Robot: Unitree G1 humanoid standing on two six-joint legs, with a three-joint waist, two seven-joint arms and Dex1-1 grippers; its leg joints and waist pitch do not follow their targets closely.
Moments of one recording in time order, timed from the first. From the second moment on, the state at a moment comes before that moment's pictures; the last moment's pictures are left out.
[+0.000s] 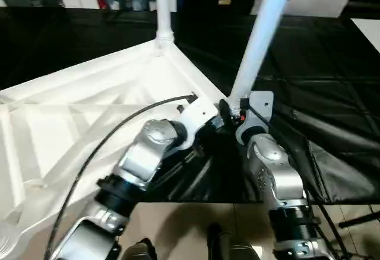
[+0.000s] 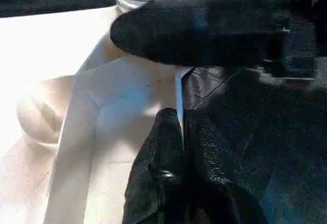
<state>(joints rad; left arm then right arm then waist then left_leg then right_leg) -0.57 0.19 -0.34 0.18 0.12 0.52 -0.70 -0.34 0.02 0.01 0.18 0.05 0.27 0.17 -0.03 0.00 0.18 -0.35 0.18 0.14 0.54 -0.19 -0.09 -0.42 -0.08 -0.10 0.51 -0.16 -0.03</state>
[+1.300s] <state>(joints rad) -0.71 0.53 -0.44 0.48 -0.05 -0.13 -1.56 -0.45 -0.49 0.26 0.24 0.30 0.17 1.43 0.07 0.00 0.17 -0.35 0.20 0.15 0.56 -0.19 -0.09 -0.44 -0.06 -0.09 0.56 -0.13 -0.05</state>
